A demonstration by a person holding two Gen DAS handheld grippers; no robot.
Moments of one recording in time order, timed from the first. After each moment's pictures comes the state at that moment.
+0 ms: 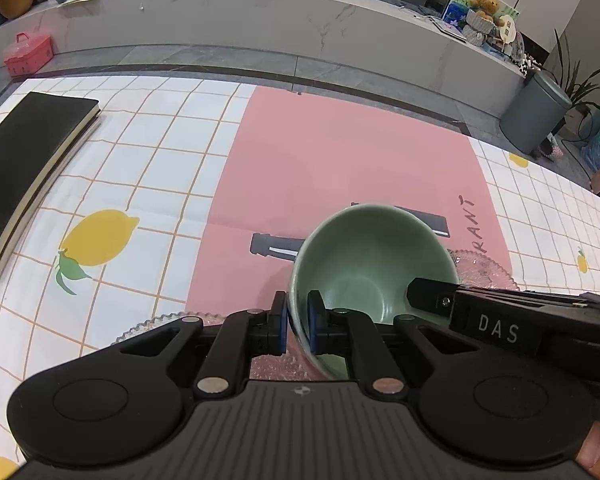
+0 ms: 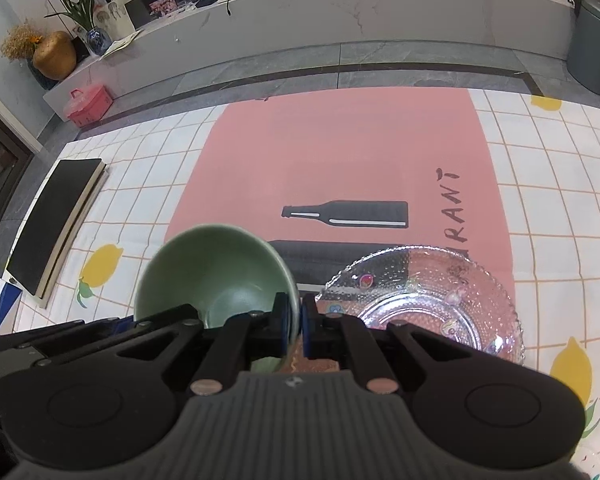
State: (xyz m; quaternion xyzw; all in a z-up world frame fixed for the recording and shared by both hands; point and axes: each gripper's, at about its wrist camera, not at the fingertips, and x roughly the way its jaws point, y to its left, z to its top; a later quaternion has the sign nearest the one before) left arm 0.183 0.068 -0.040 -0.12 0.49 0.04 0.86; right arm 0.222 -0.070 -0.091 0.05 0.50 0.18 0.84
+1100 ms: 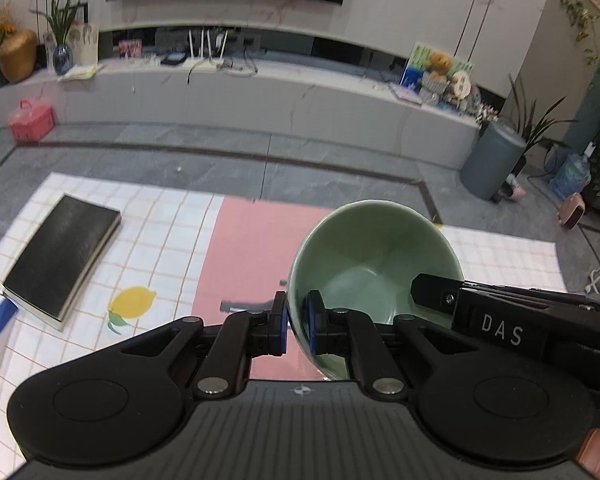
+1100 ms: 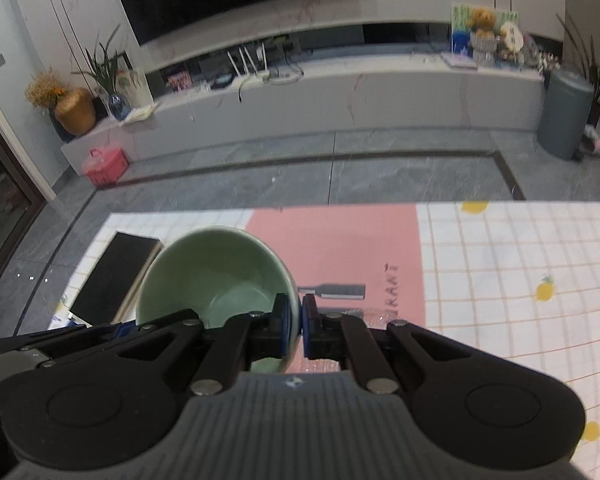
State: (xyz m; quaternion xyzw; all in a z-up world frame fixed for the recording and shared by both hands) left arm 0.120 0.021 0.117 -0.10 0.40 0.02 0.91; right arm 0.123 -0.124 0.092 0.05 0.39 0.17 0.90
